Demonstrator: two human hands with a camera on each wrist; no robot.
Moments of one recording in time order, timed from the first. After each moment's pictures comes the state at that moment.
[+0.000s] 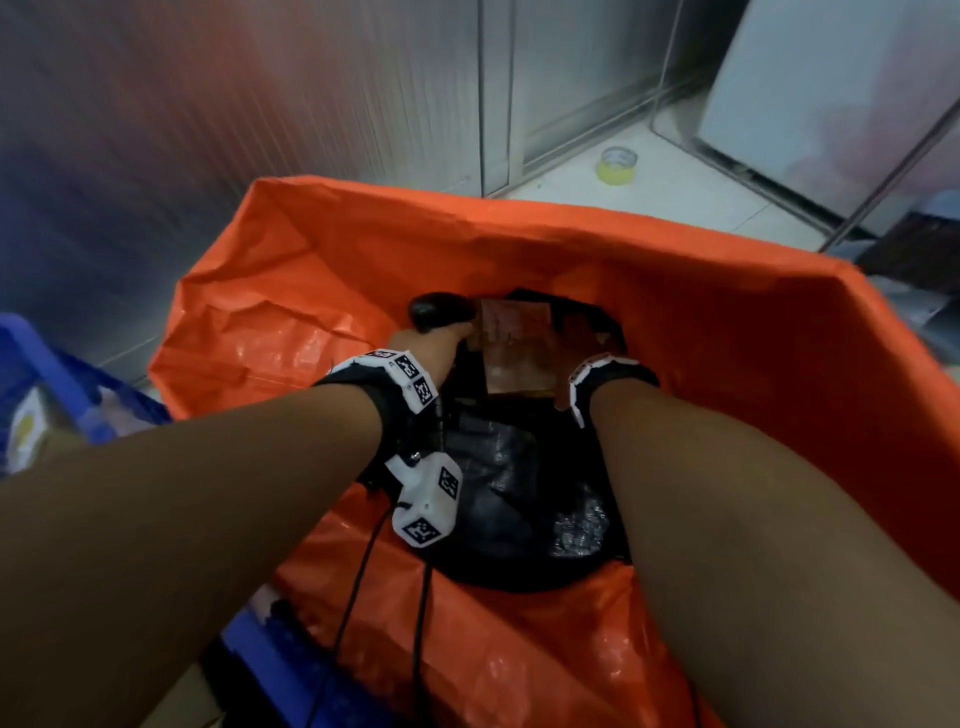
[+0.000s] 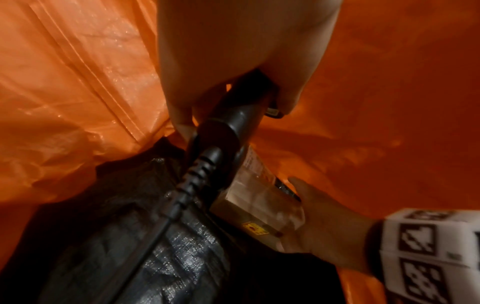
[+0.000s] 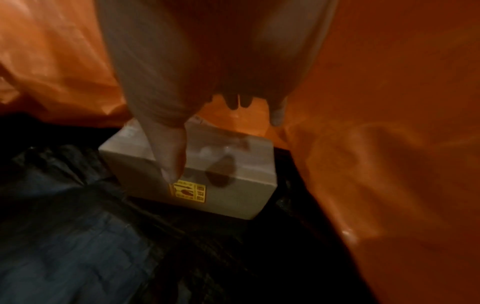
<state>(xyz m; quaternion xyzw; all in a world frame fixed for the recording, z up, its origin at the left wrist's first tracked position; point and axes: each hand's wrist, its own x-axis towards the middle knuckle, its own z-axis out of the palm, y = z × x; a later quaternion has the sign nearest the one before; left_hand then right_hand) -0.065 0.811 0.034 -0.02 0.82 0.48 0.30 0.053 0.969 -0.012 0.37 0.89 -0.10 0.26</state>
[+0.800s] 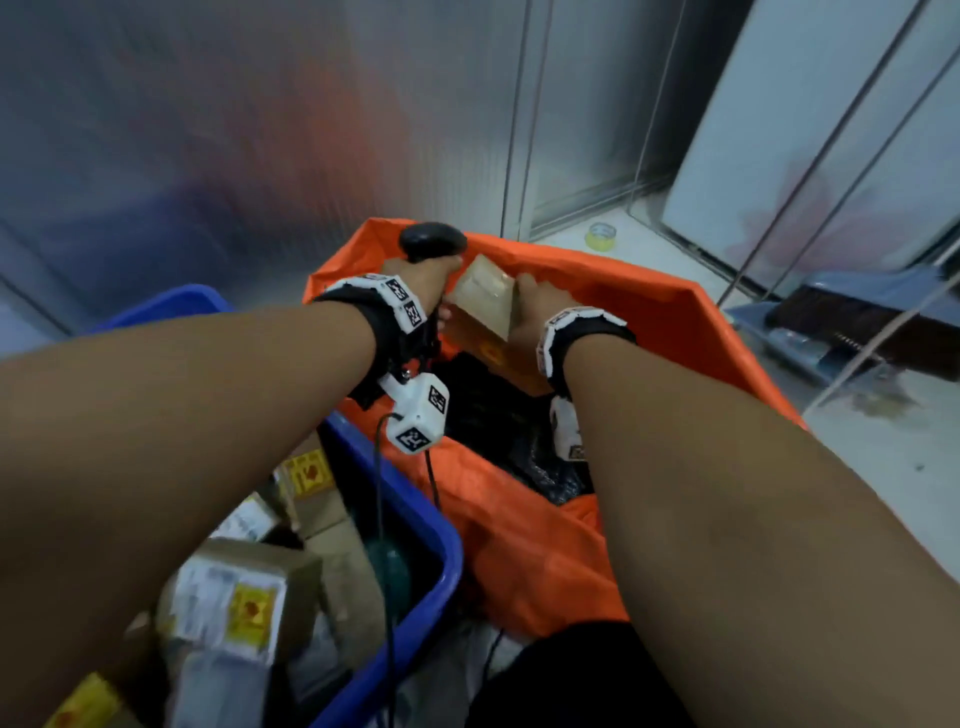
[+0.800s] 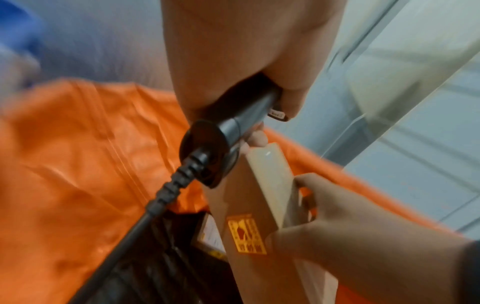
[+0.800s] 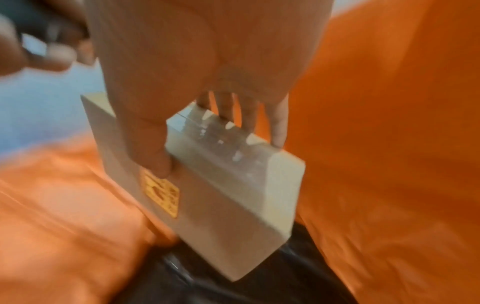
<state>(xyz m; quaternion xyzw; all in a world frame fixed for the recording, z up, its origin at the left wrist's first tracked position) -0.025 0.697 0.232 0.07 0.77 0.57 0.28 0.089 0.825 0.200 0.34 0.93 -0.12 0.04</state>
